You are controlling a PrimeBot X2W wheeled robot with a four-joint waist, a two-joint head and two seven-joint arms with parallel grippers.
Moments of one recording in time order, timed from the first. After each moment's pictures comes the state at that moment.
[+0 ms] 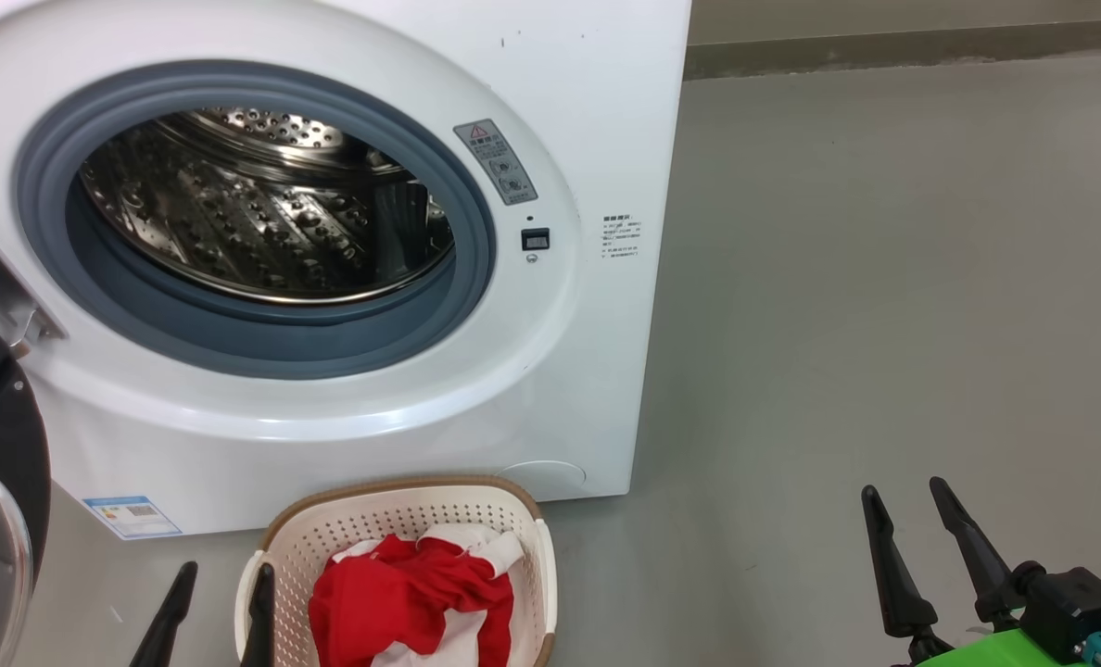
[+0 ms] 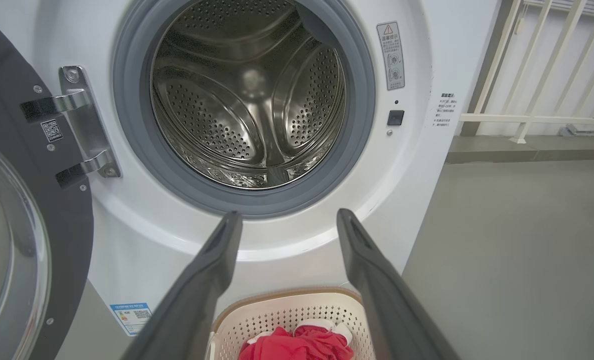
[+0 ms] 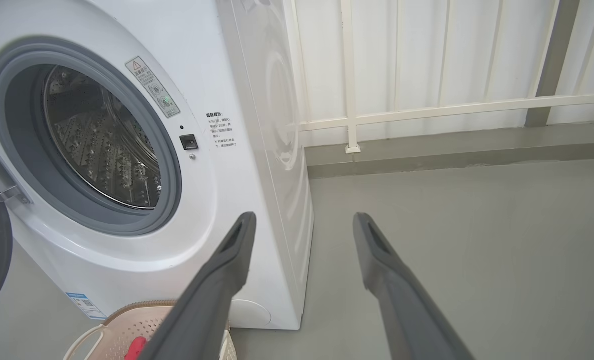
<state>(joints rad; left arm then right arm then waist) 0.13 0.10 0.07 0.09 -0.18 -0.13 -0.26 0.10 -0.05 -0.01 0.13 0.31 0.12 -0.26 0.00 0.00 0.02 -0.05</state>
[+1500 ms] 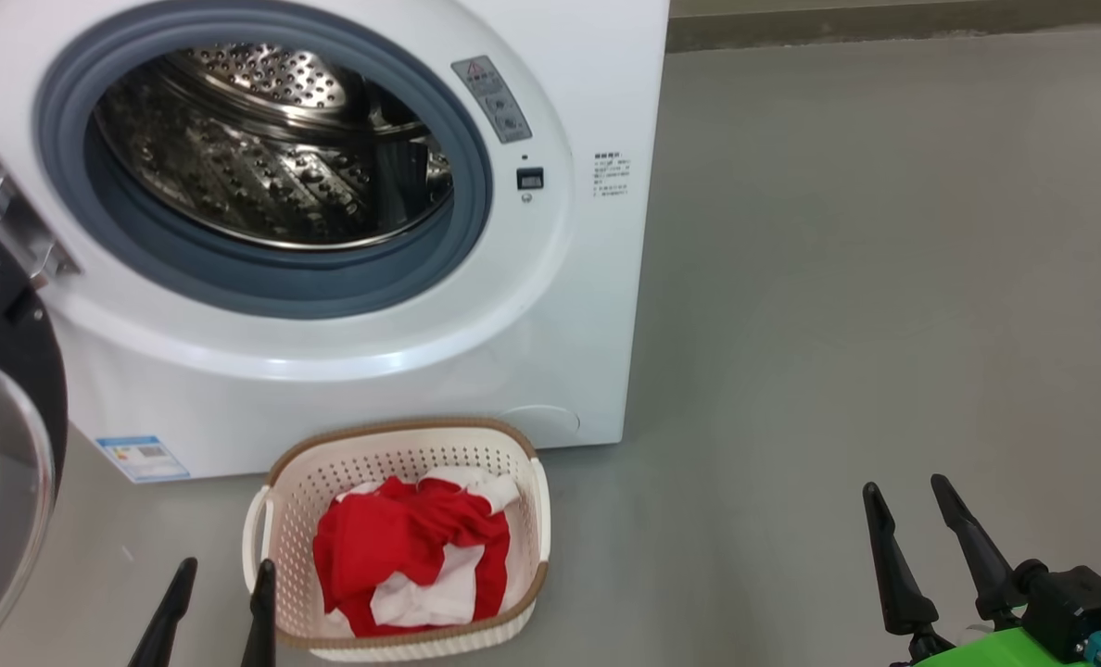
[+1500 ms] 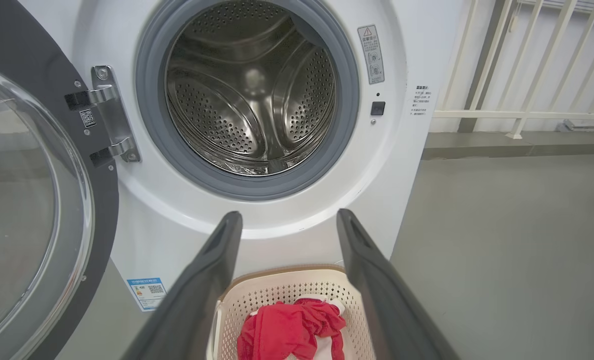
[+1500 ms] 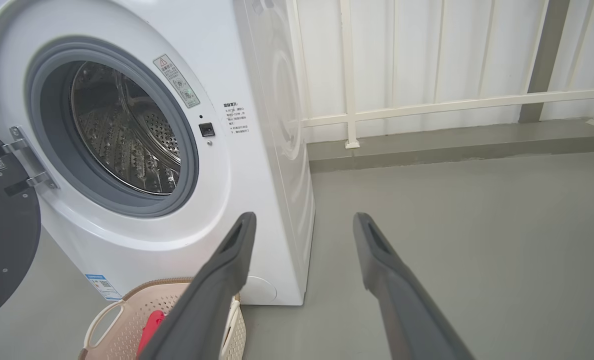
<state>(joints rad) 0.13 0.08 0.08 0.08 -0.15 -0.13 -0.26 0.10 -0.05 -0.02 0.13 0.31 0.12 -0.26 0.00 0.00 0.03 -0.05</state>
